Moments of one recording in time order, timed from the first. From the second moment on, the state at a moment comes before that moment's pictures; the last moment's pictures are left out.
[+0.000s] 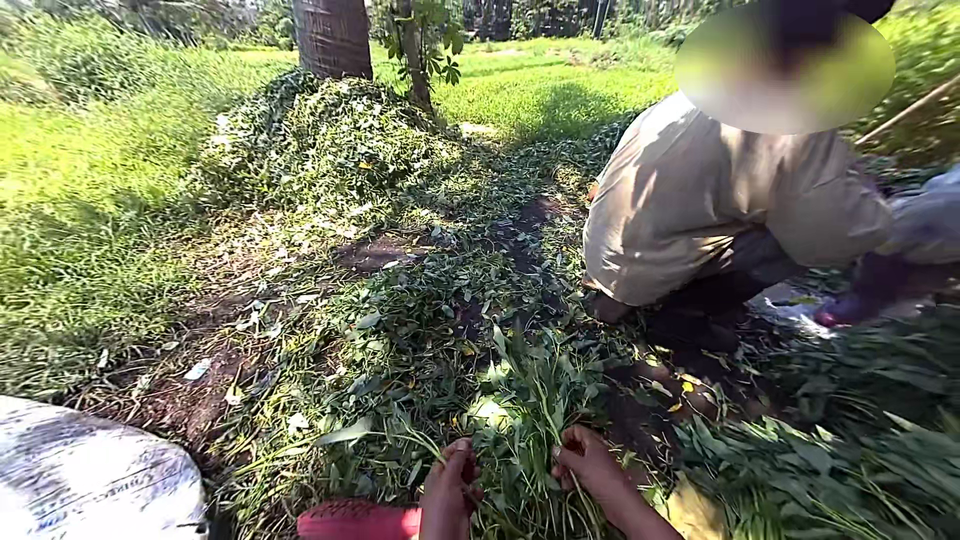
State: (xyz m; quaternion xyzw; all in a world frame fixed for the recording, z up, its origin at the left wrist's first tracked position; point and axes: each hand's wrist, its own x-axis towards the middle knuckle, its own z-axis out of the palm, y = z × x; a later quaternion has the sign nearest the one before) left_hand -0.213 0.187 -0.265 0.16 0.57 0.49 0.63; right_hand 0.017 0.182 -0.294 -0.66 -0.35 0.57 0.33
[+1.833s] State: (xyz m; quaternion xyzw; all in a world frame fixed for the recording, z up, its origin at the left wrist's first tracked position) left_hand -0.233 0.143 -0.315 0.24 0.58 0.39 0.67; right_hand -0.087 0.132 -0.329 -0.53 -0.30 0.76 0.24
